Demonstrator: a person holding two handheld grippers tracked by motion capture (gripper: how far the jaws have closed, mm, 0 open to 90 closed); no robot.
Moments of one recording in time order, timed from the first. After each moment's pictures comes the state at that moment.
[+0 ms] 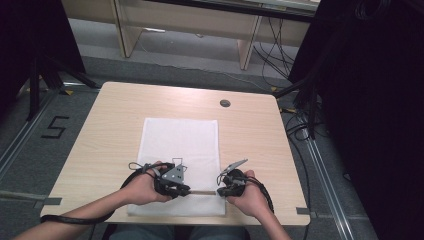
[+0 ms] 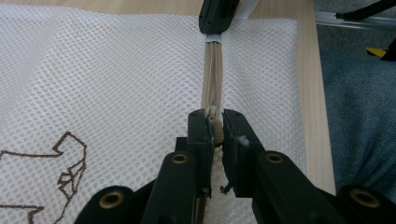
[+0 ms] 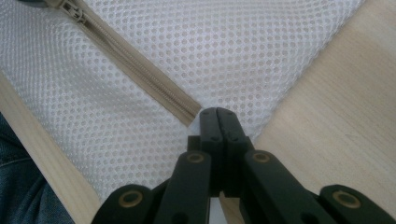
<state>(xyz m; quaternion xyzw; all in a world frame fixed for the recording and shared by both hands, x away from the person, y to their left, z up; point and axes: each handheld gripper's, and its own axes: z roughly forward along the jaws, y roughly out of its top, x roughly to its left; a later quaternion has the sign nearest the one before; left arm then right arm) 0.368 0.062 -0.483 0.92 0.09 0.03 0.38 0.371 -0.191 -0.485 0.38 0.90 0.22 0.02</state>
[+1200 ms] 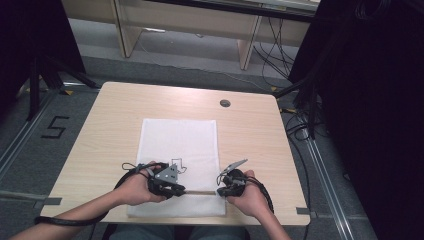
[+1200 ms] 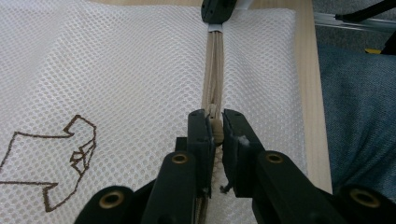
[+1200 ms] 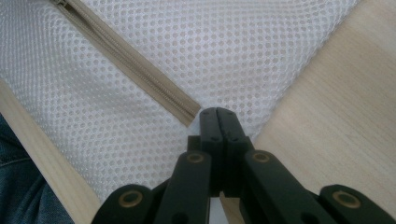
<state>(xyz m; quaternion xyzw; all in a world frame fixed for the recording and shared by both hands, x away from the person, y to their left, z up) 0.367 0.077 -0.484 0.92 0.10 0.03 0.39 0.371 -0.192 -0.485 0.38 0.90 0.23 0.02</state>
